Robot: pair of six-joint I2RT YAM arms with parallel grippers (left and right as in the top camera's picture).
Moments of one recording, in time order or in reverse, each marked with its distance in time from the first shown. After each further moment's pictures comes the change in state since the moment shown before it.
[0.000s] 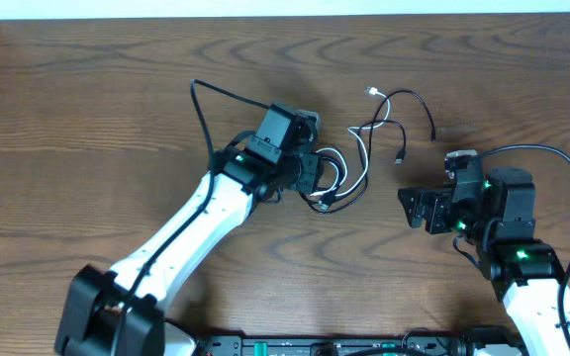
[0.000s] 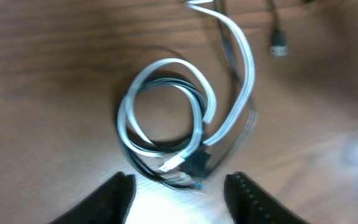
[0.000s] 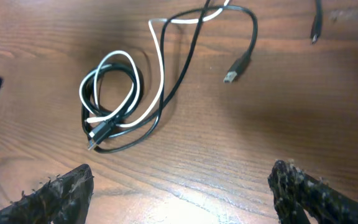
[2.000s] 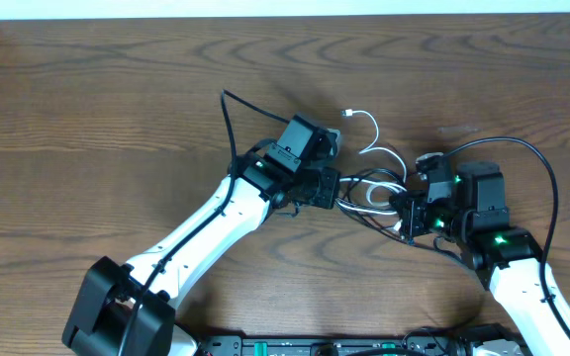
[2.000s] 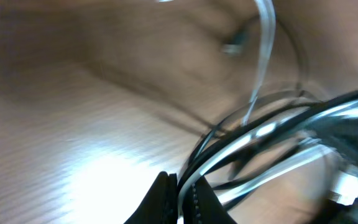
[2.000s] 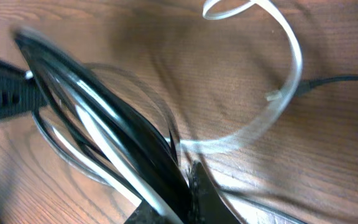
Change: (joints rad) left arm -0.077 0.032 0.001 -0.027 0.117 -0.093; right arm 0.114 0.119 0.007 0.019 -0.045 0.041
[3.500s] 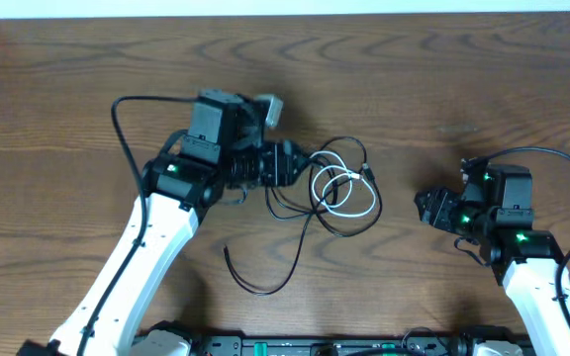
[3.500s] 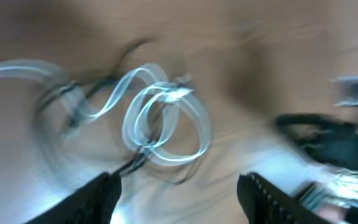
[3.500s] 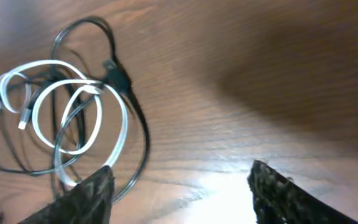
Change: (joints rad) left arm 0.274 -0.240 0.003 -0.126 0.162 0.029; right arm -0.176 0.002 0.005 -0.095 0.105 0.164
